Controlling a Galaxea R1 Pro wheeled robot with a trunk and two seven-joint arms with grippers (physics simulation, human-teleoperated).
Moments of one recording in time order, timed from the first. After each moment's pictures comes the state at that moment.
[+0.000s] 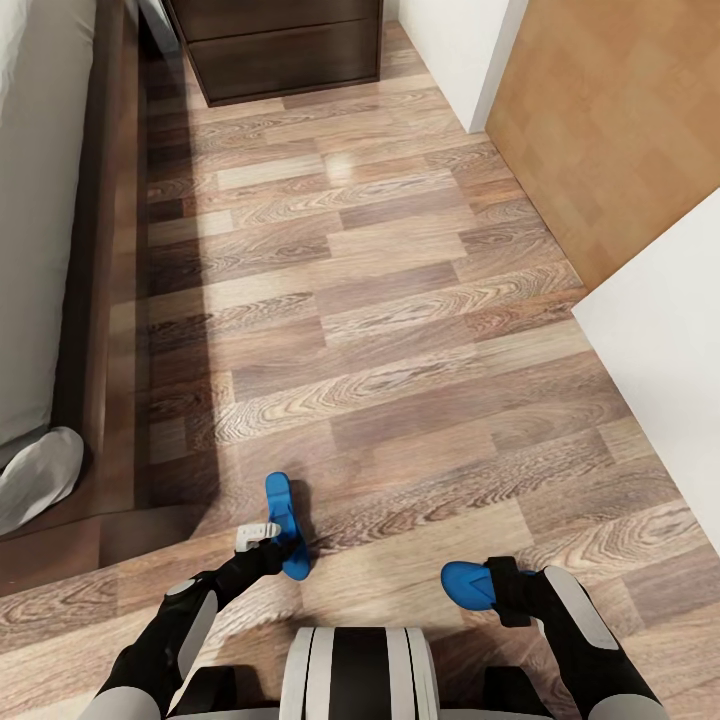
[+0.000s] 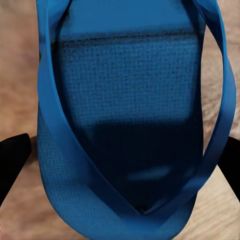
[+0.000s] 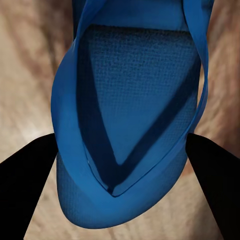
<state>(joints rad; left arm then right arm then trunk) -0.48 -0.01 0.14 -0.74 0.13 0.17 -0.52 -0.45 -0.06 -0.09 -0.91 -1.59 0.18 -0.70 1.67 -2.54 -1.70</state>
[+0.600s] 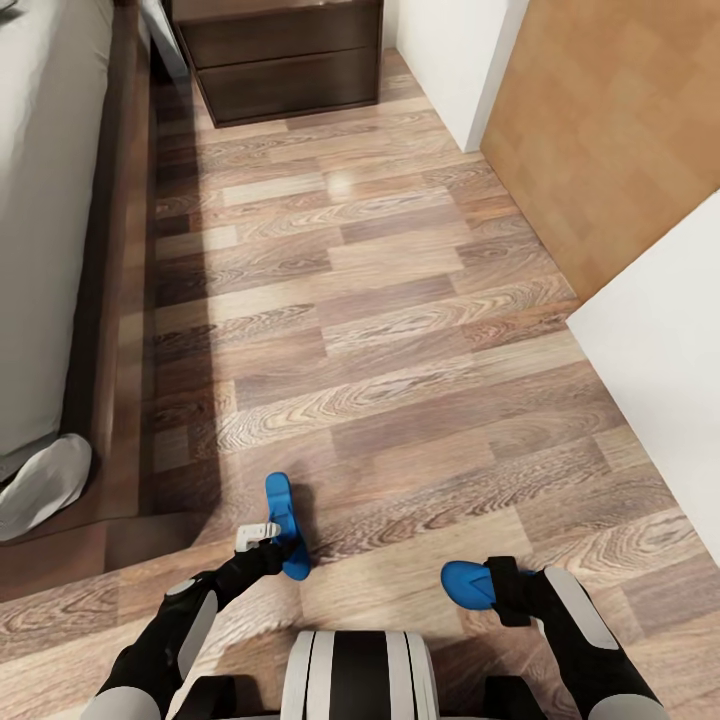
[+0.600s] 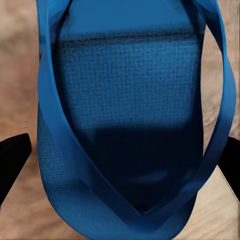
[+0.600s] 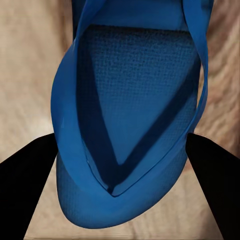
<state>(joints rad) -0.48 -0.01 0.14 -0.74 0.13 0.17 -0.52 -0.45 -0.06 -0.09 -0.91 -1.59 0.18 -0.70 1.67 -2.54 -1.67</state>
